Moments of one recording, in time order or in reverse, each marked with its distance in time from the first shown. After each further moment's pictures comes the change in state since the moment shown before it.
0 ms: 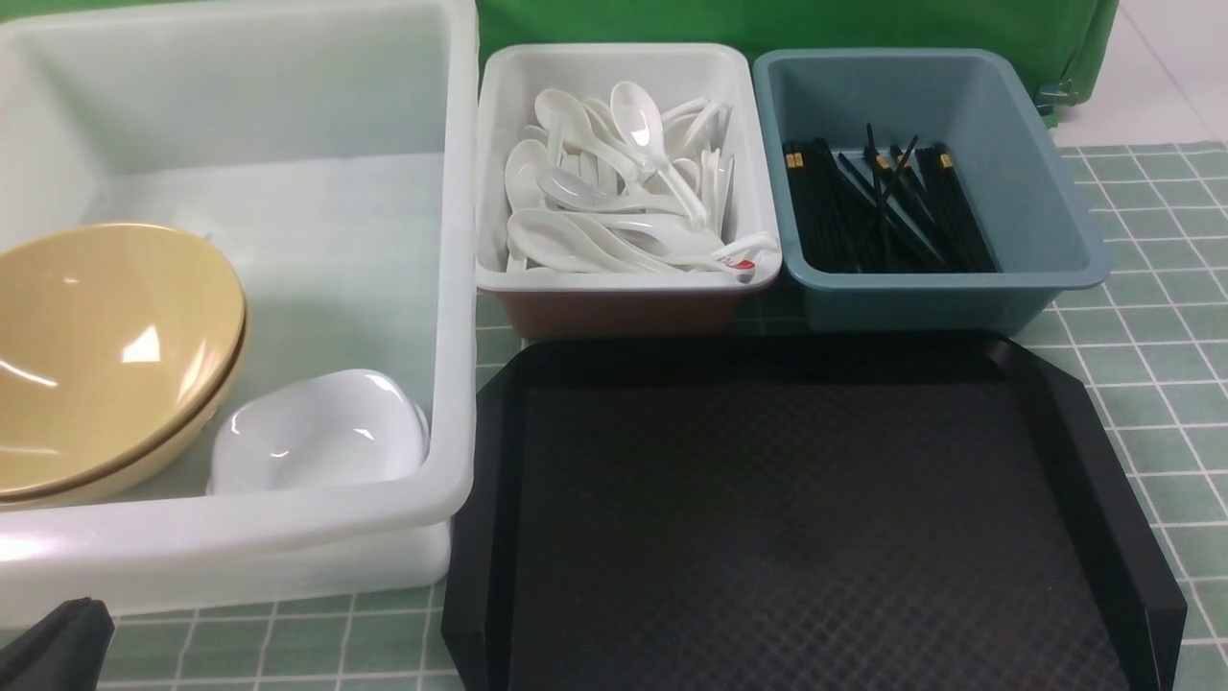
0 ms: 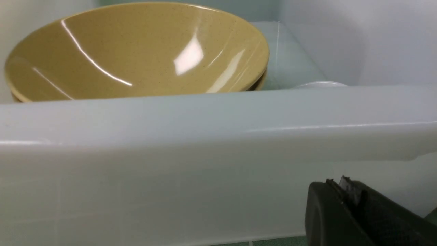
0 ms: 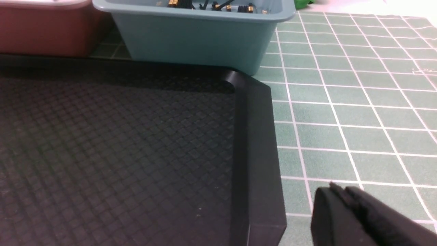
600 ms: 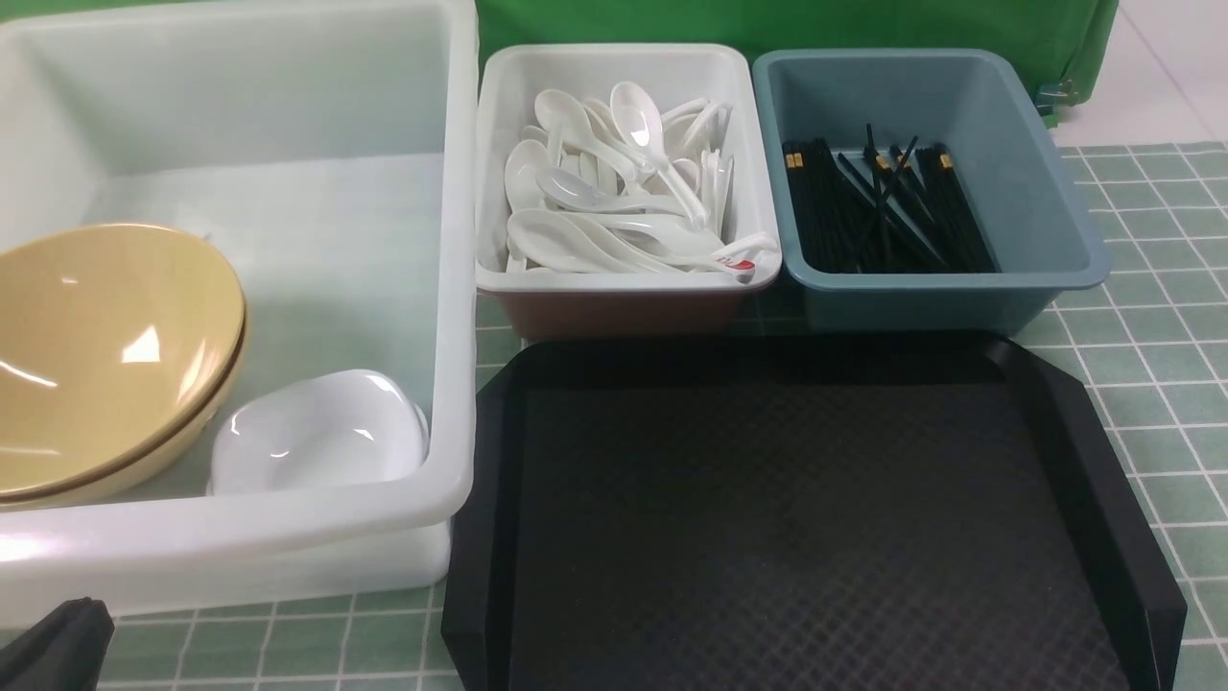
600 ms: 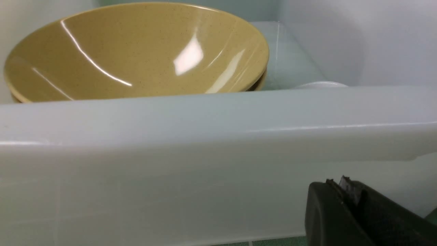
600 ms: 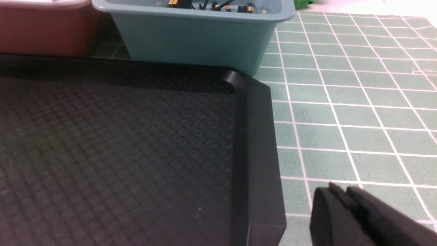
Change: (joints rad) right arm 0.000 0.000 0.000 0.000 0.000 0.001; left arm 0.000 0.000 0.000 0.000 0.000 0.000
